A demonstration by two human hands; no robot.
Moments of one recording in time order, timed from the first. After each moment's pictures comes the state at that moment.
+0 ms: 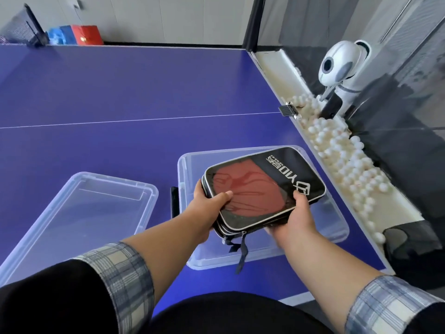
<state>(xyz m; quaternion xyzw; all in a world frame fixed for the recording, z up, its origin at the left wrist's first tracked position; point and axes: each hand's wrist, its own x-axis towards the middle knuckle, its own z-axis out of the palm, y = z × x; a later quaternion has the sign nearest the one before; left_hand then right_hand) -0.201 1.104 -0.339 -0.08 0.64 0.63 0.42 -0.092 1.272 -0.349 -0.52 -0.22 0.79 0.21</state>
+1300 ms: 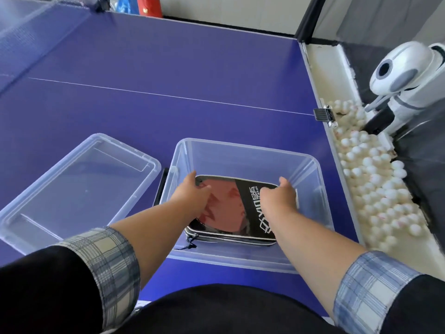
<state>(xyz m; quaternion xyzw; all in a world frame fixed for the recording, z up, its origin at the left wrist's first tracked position) -0.199 1.137 -0.356 -0.08 0.86 0.44 0.25 -0.139 1.328 -0.343 -0.47 -0.77 0.42 0.01</state>
